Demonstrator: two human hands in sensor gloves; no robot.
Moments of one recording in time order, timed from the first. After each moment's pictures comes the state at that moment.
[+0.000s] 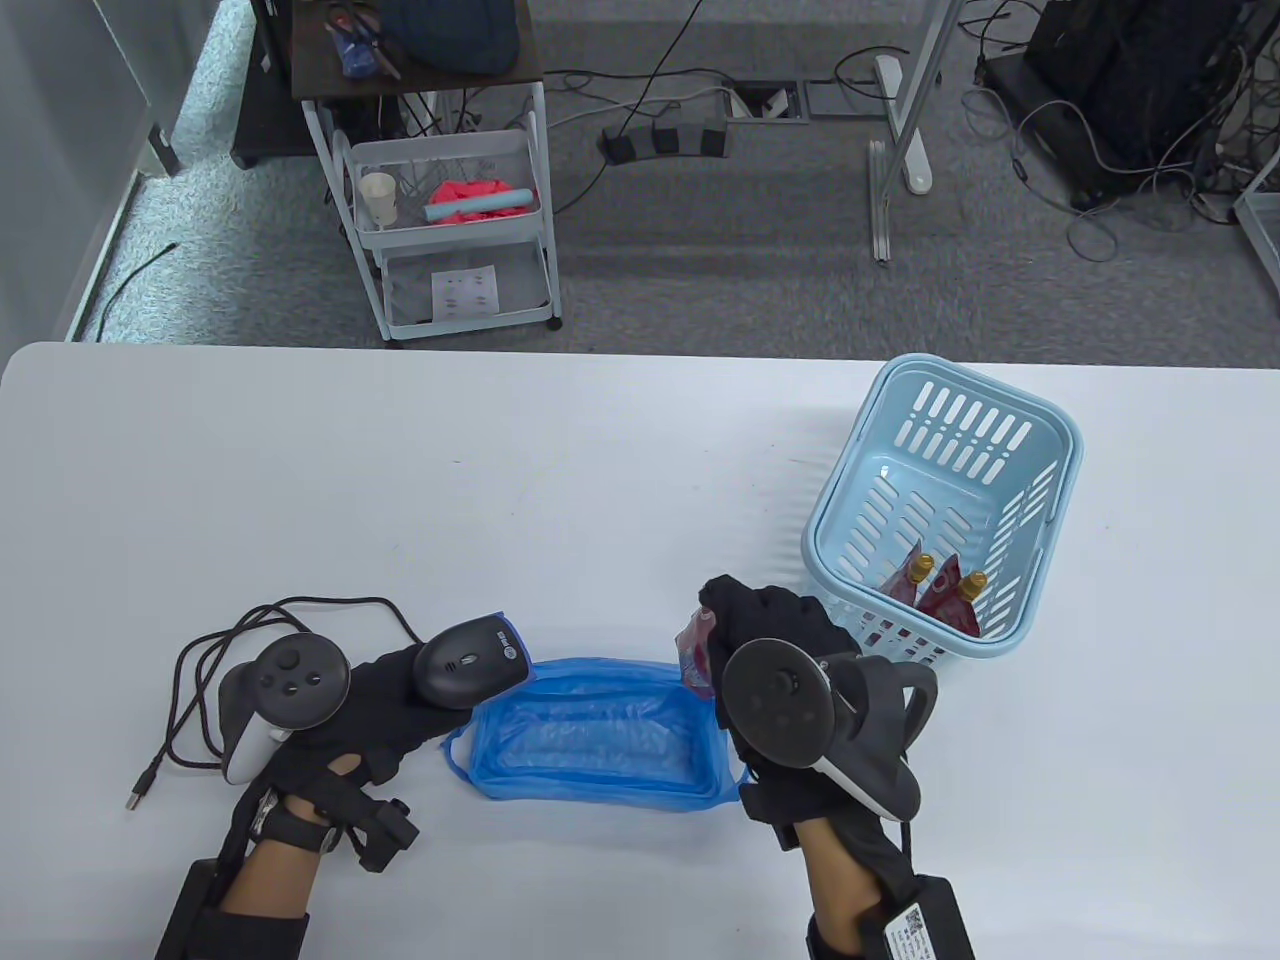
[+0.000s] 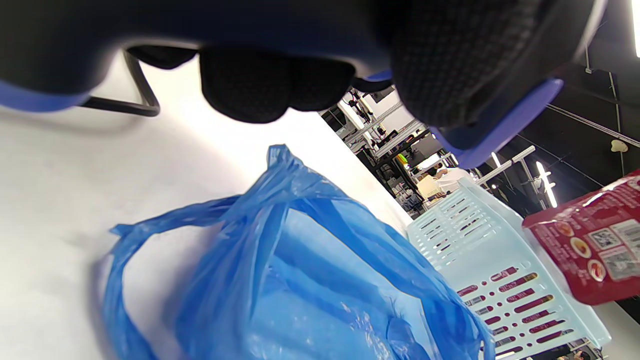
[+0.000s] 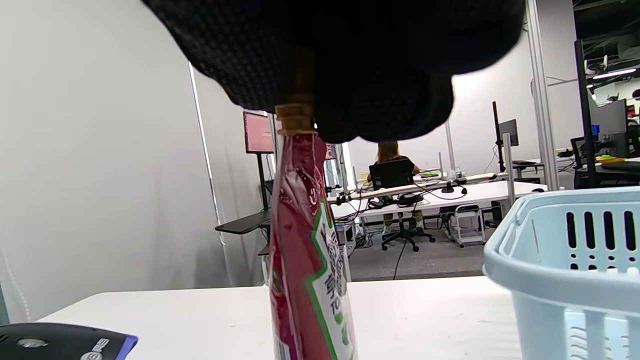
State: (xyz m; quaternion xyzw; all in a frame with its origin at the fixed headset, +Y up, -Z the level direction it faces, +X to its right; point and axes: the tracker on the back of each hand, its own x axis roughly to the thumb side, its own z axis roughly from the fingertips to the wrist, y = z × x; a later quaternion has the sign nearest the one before) left_hand -0.269 -0.735 -0.212 -0.10 -0.11 0.41 0.90; right_hand 0.083 -0.555 -0.174 0.10 -0.10 0.98 0.15
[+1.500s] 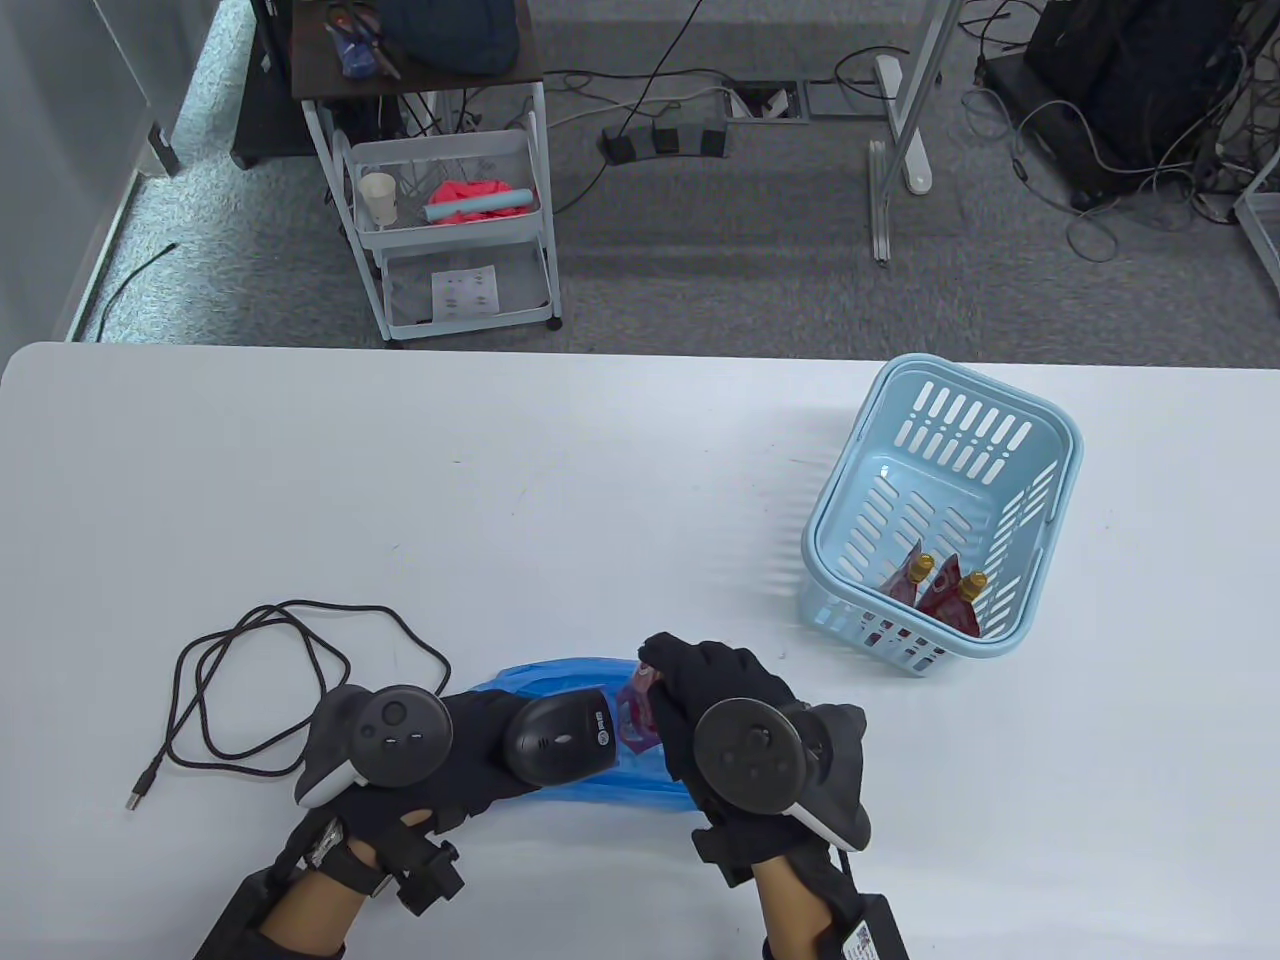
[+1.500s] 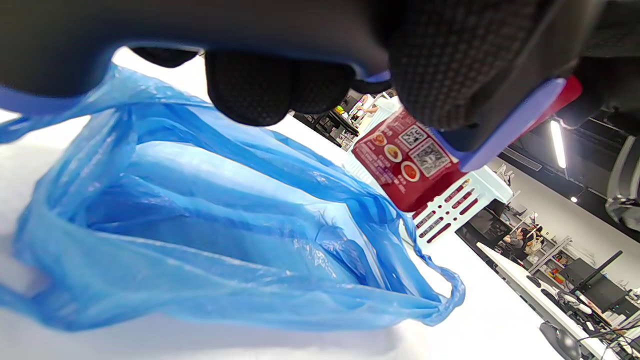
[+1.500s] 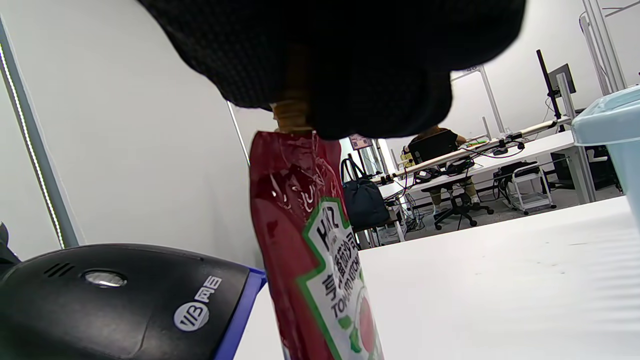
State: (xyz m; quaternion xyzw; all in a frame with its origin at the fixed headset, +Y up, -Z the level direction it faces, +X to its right) left_hand -0.196 -0.714 -0.183 -0.09 -0.25 0.31 0.91; right_hand 0.065 -0.613 -0.165 0.15 -0.09 0.96 0.23
